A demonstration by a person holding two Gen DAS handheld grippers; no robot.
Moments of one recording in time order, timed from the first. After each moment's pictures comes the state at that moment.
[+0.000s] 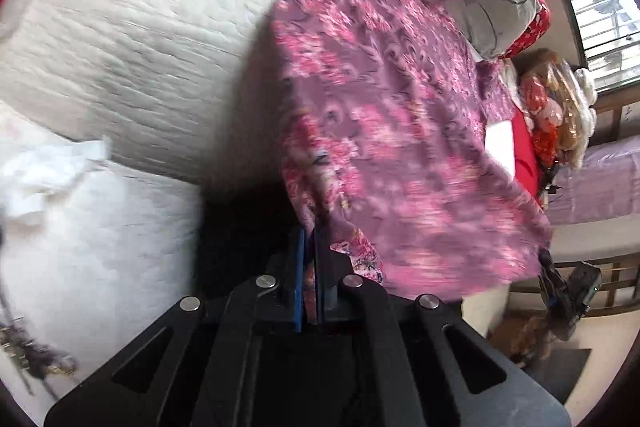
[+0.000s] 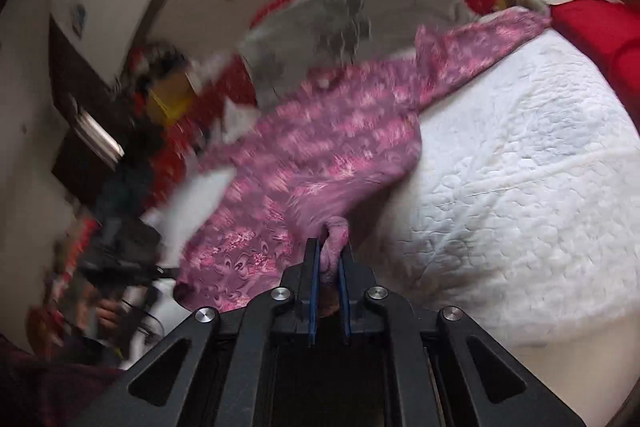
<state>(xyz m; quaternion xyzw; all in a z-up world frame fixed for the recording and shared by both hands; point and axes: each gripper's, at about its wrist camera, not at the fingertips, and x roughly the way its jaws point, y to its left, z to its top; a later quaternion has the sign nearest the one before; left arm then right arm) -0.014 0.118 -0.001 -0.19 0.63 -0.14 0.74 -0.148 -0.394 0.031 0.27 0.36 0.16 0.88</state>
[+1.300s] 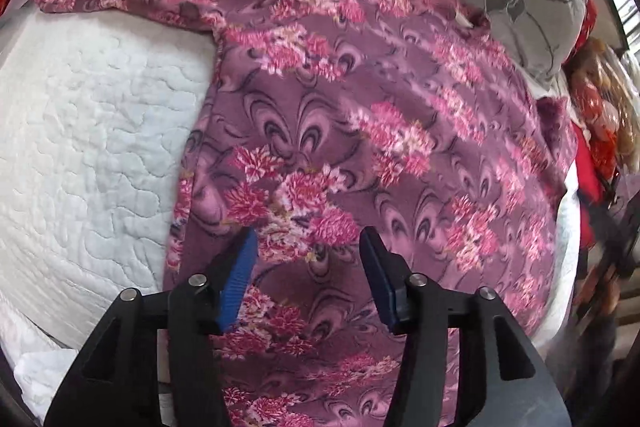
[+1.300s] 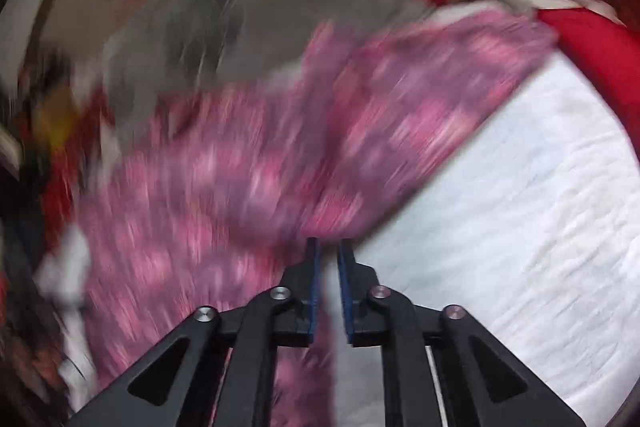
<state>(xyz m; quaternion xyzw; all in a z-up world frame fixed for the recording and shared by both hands) 0.161 0.029 -0.036 -0.08 0.60 -0.09 0.79 0.101 -0.470 -0.048 0.24 0.41 0.00 0.88</state>
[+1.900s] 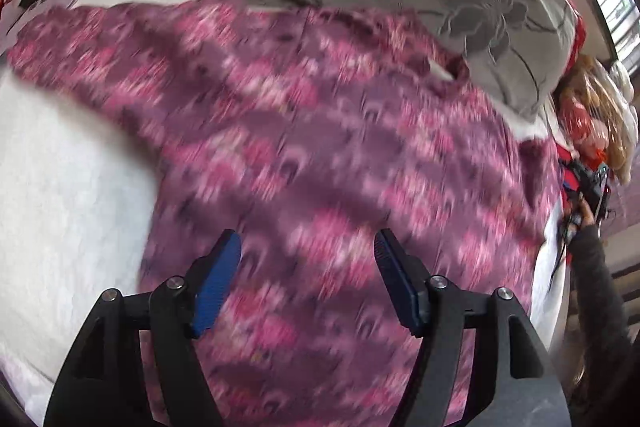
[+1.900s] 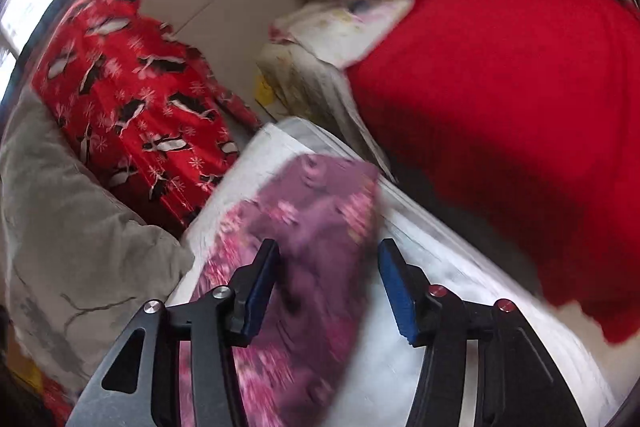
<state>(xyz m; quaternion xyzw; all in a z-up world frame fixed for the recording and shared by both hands) 0.226 -0.006 -0.008 -0.09 0.56 -0.11 0.81 0.234 -0.706 -0.091 0.38 0.31 -0.23 0.84</state>
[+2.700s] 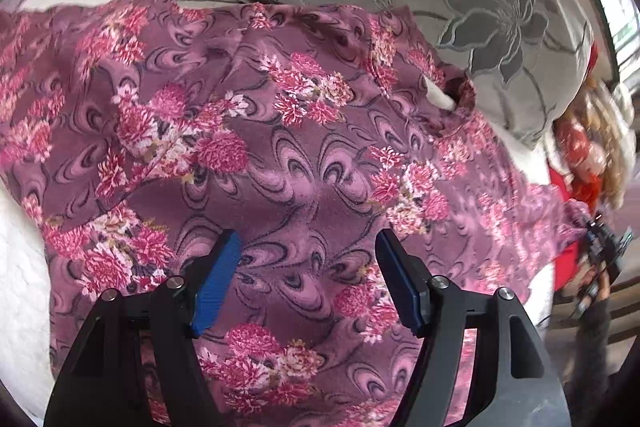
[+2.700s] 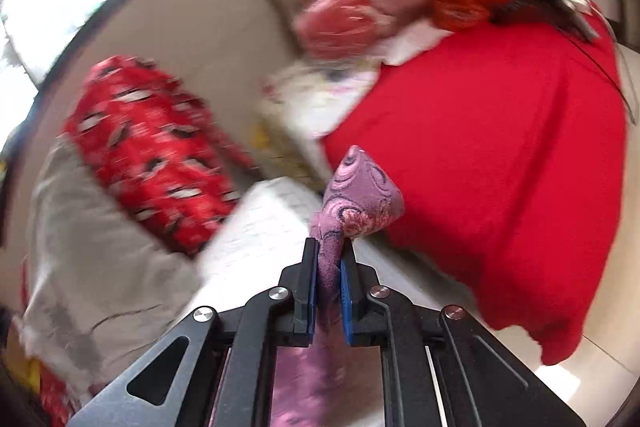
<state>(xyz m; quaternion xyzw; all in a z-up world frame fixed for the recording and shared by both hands) 0.278 -0.042 -0.039 -0.14 0.57 -0.13 0.80 0.148 -0.722 -0.021 0.38 0.27 -0.24 0.85</state>
